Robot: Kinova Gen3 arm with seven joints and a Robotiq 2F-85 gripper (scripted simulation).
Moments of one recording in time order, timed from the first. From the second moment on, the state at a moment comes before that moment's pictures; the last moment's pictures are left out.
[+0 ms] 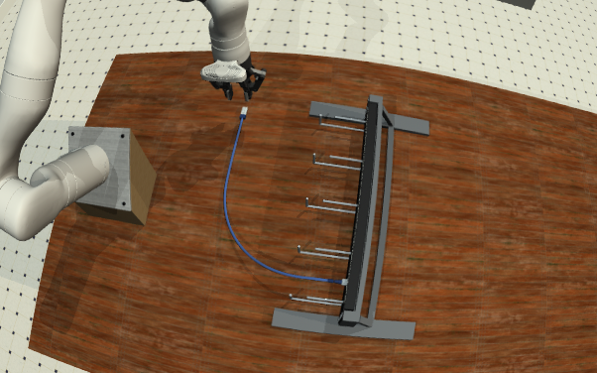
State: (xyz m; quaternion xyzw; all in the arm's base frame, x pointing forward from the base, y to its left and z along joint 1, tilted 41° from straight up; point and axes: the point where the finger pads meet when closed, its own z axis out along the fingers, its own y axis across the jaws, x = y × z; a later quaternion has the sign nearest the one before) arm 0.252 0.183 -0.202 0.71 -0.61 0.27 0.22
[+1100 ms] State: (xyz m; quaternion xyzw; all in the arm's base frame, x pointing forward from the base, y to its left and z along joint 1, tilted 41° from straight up) arm 0.255 0.175 -0.214 0.71 -0.61 0.27 0.22
